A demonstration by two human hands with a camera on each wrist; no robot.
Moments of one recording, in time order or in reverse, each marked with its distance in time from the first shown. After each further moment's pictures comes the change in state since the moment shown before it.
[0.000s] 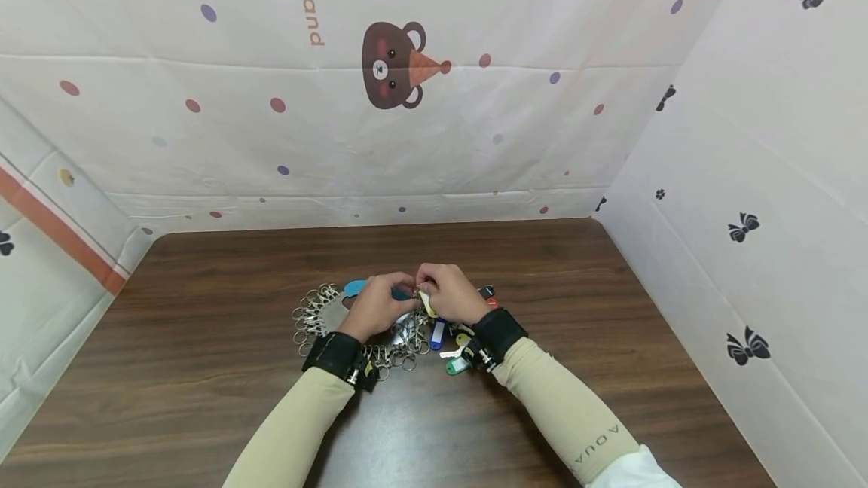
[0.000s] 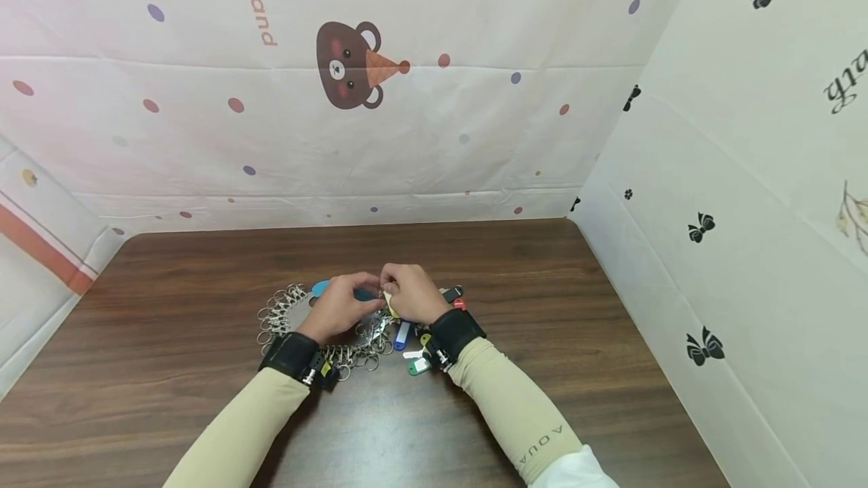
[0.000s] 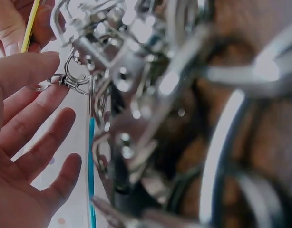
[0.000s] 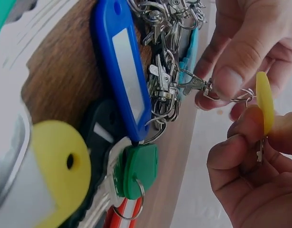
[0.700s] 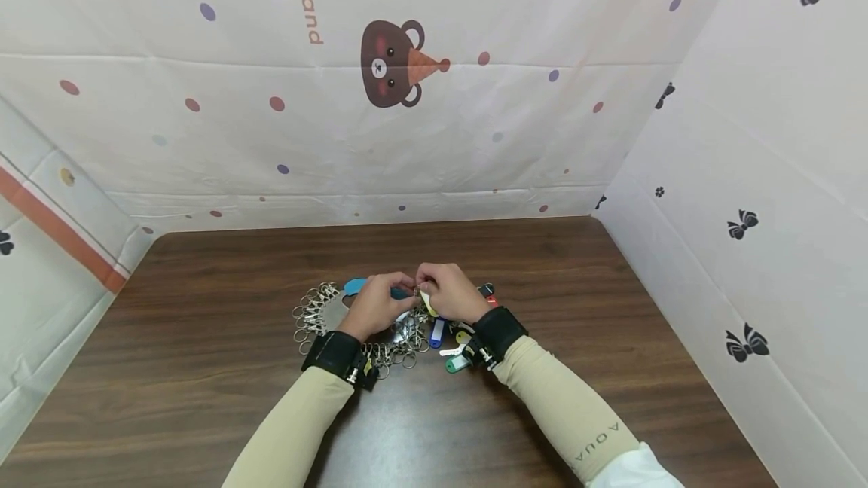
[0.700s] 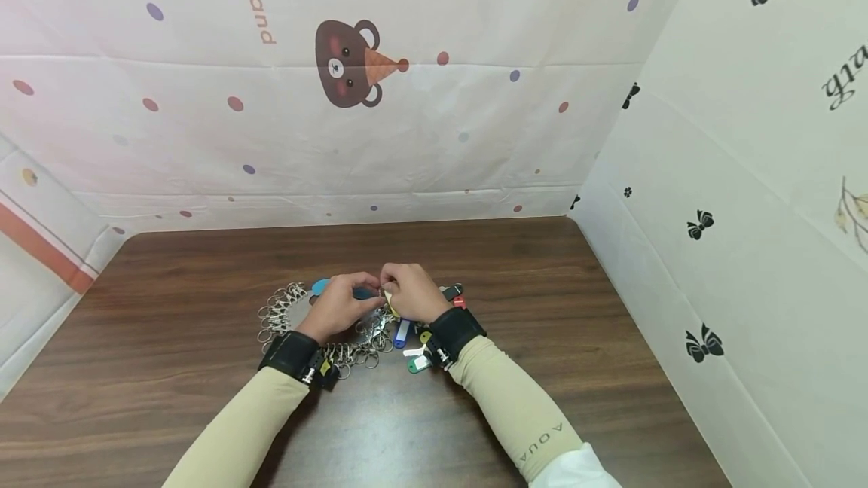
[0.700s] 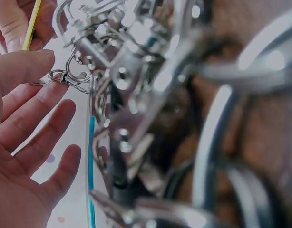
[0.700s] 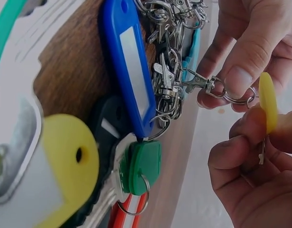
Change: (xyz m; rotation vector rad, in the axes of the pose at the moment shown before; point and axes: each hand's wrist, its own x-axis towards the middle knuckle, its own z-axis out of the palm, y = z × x) left_hand -0.002 0.001 0.001 -0.015 0.004 0.000; right_hand -0.002 0.000 -0.001 0.019 -0.007 -0.012
